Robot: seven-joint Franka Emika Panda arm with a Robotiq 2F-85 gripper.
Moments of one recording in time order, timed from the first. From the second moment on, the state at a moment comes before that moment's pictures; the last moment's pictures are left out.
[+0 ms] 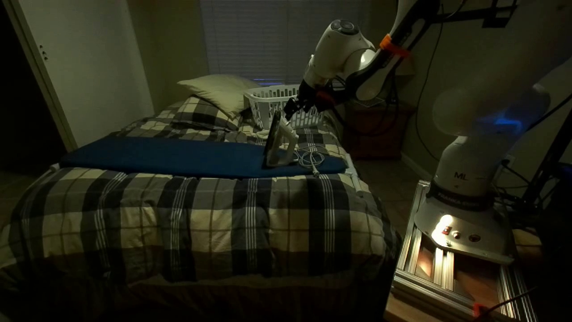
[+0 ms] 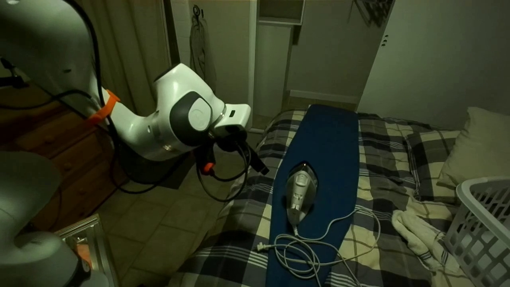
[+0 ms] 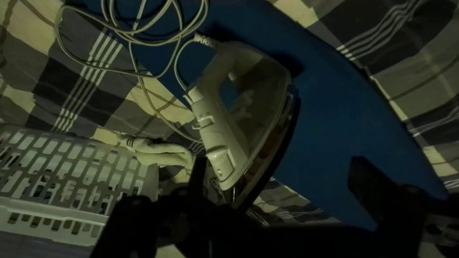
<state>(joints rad) -0.69 -0.25 0.48 -2.67 -0.91 3.08 0.95</state>
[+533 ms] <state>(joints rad) -0.99 -0.14 0.74 -2.60 -1.12 3.04 1.28</state>
